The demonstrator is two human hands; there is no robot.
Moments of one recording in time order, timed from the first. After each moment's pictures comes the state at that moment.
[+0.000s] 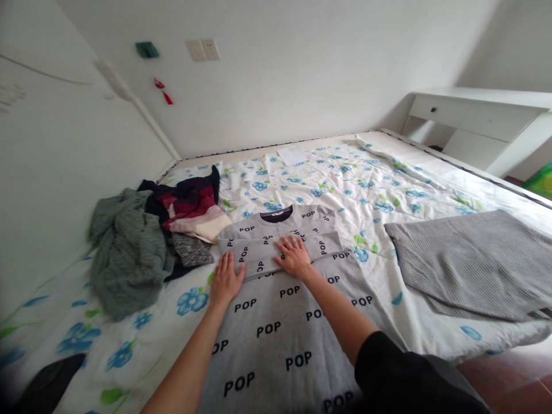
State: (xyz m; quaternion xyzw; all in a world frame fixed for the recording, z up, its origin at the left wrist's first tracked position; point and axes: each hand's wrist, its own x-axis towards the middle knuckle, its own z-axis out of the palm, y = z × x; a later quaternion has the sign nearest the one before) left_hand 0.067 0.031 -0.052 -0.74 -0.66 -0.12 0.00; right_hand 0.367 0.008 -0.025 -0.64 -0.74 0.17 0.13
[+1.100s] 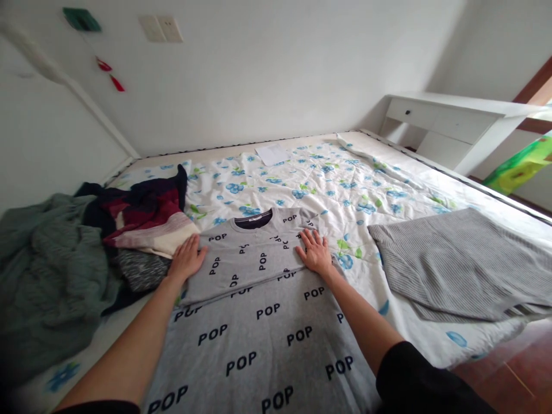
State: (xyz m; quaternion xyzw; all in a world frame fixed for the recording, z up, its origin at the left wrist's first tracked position) left_hand 0.048 0.203 -0.034 -0.77 -0.63 -0.07 0.00; right_hand 0.513 0.009 -0.067 -0.75 -0.64 0.11 0.12
